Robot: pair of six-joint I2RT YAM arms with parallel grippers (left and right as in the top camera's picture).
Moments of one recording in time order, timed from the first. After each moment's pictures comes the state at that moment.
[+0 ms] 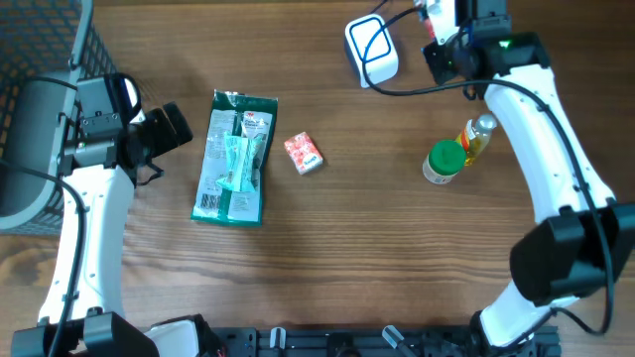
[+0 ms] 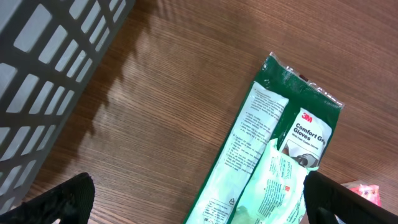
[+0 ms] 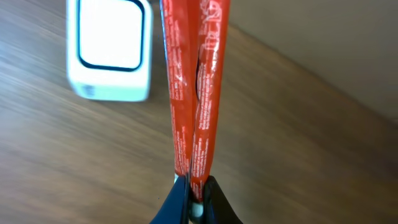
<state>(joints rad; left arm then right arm) 0.18 1.42 1.14 -0.71 0.00 -0.27 0.19 1.85 1.72 -0.76 0.17 -0.40</state>
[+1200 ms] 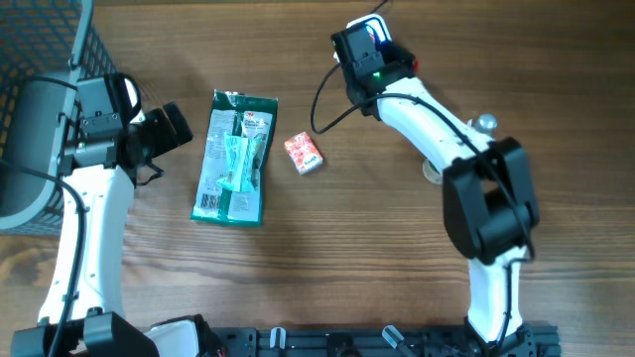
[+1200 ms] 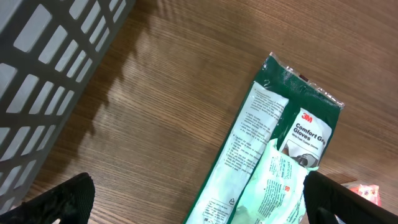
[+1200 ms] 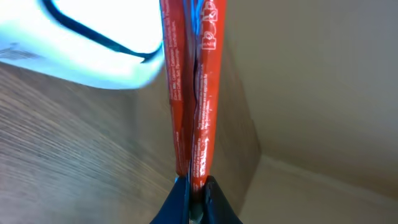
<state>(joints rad) 0.18 1.42 1.14 -0.71 0.00 -0.27 0.46 2.14 1.71 -0.51 0.83 -0.73</state>
